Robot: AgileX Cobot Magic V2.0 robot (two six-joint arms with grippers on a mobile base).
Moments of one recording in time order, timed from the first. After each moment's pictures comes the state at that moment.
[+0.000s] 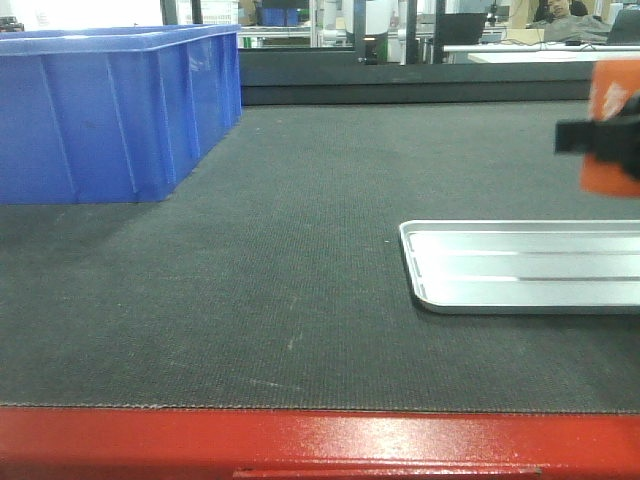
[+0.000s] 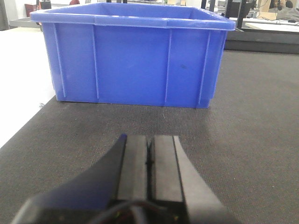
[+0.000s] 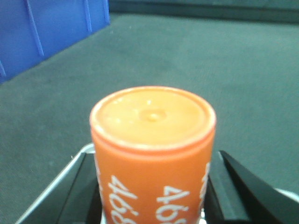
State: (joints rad) left arm -0.06 -0.01 0.03 -0.07 0.07 0.03; right arm 0.17 1.33 -0.26 -0.15 -0.85 0.16
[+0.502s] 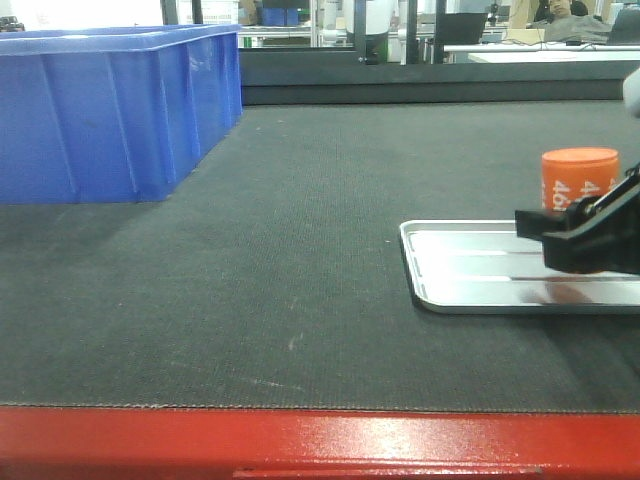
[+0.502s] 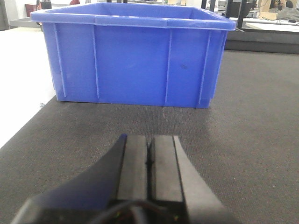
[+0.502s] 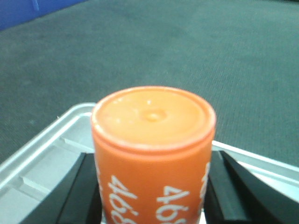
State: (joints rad) left arm -0.06 -0.01 0.03 -0.07 0.07 0.03; right arm 0.17 1.66 -0.26 -0.15 -1.12 0.03
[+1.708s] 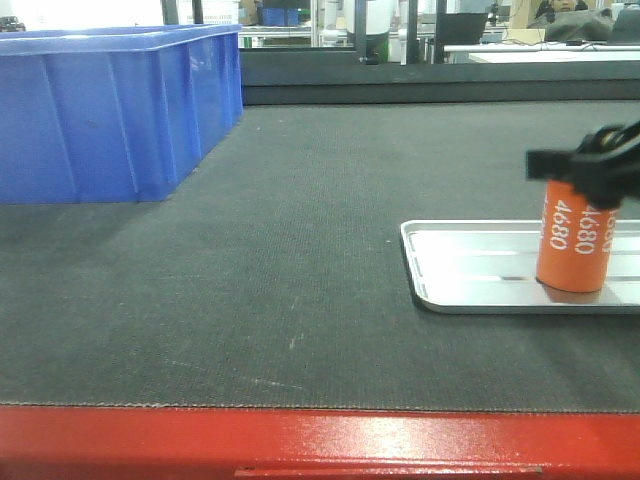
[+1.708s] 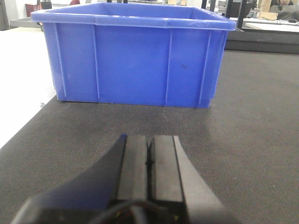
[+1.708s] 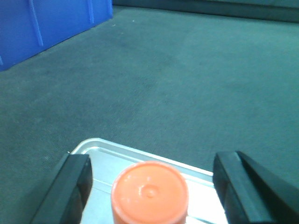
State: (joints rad) left arm -0.06 -0.01 0.03 -0.07 0.07 0.03; right arm 0.17 1.30 -0.26 -0.15 -0.82 0.12
